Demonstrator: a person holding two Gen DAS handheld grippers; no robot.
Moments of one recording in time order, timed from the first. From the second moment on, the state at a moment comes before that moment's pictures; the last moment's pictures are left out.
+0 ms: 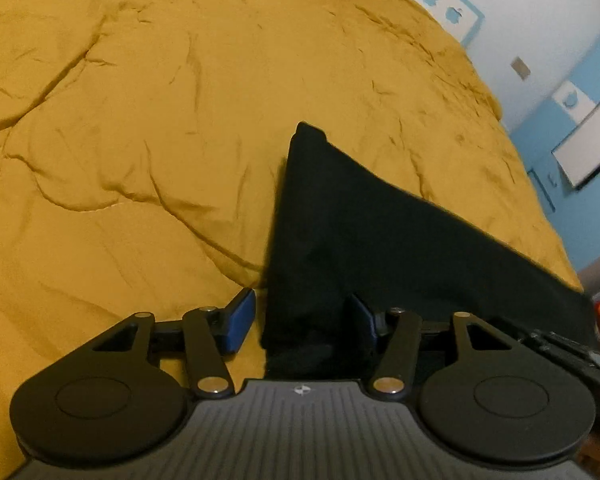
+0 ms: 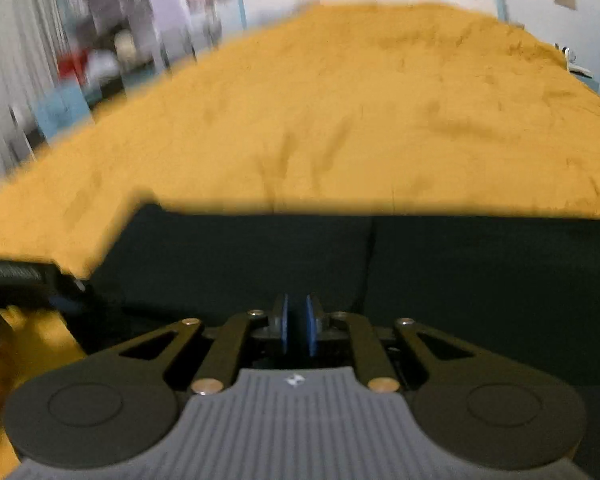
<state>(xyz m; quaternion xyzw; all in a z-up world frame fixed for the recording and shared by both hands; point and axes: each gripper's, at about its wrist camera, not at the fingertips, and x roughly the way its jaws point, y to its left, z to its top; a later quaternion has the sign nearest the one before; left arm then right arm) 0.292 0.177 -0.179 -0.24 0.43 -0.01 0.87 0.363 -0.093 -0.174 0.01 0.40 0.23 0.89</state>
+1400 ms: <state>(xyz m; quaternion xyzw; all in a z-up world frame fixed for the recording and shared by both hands) 0.300 0.178 -0.175 -0.28 0.43 0.02 0.86 0.307 -0.503 -0.202 0.51 0.26 -0.15 0.81</state>
